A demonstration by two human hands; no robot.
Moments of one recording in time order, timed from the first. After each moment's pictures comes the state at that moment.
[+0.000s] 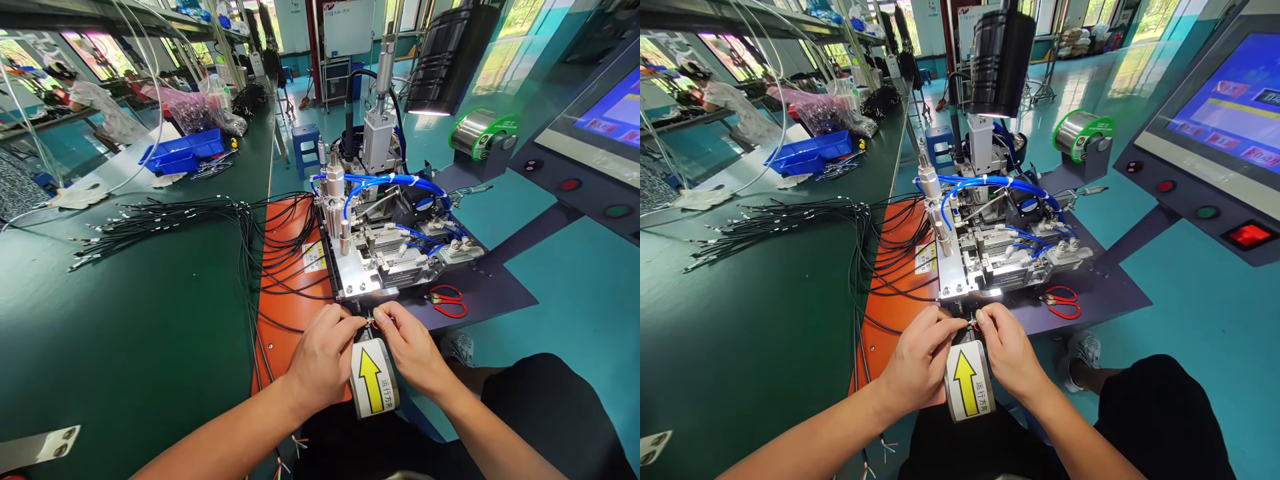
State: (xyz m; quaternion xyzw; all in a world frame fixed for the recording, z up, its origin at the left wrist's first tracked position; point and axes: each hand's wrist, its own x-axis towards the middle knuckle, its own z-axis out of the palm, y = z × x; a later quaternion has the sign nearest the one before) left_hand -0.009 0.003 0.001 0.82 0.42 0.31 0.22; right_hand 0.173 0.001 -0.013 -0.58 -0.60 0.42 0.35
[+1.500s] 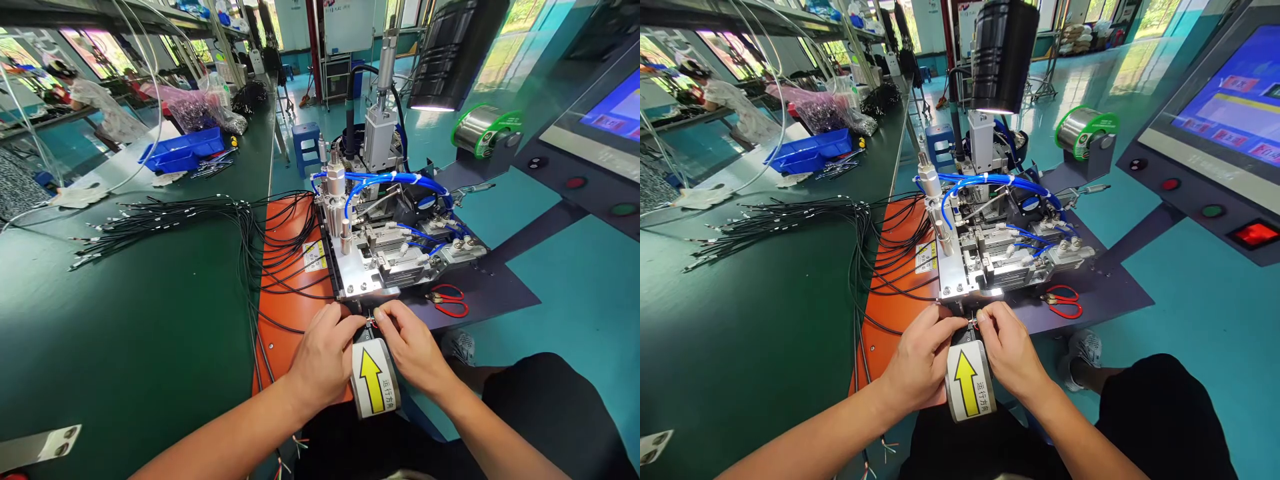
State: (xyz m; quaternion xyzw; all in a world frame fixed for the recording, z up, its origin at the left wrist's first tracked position) left_hand -0.006 0.002 0.002 0.81 0.46 0.28 0.21; right_hand 0.175 0.001 -0.018 -0.58 -0.62 0.38 0.35
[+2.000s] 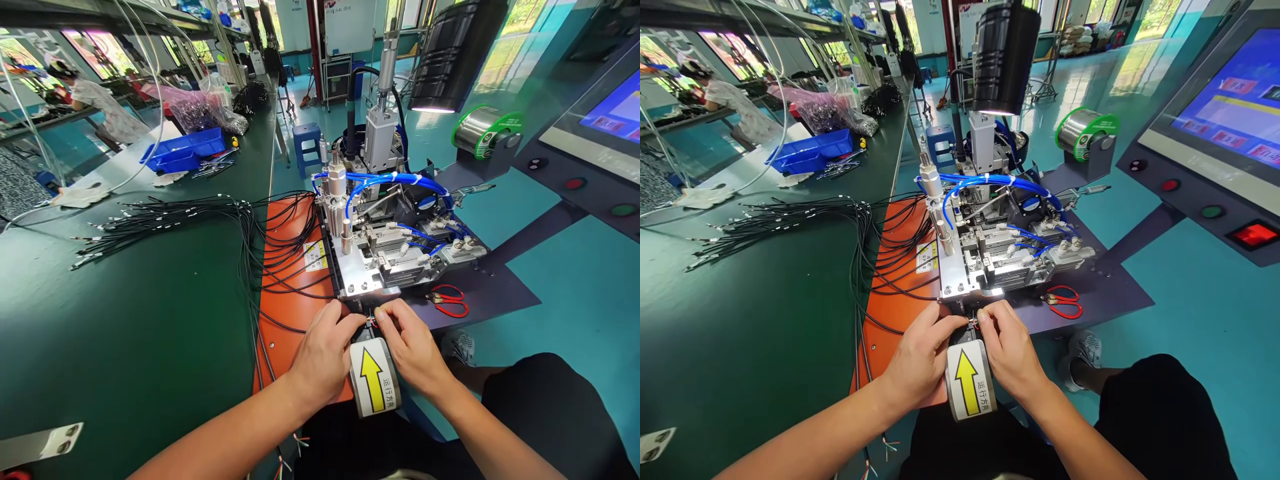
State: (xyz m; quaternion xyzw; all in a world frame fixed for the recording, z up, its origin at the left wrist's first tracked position) left_hand -0.006 0.003 0.001 0.82 0.46 0.27 0.19; right_hand 0.173 0.000 -0.022 -0.57 -0.63 0.35 0.39
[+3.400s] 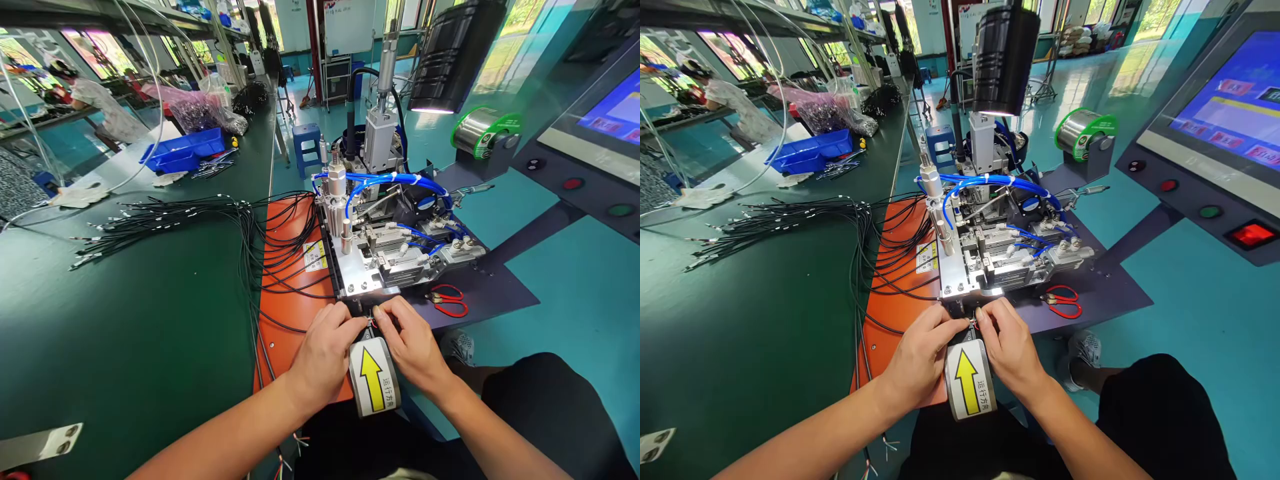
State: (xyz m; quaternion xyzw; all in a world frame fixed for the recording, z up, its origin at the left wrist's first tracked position) left_hand -0.007 0.005 0.001 0.84 0.43 0.28 0.19; right_hand 0.175 0.003 -0.023 -0.54 -0.67 0.30 0.41
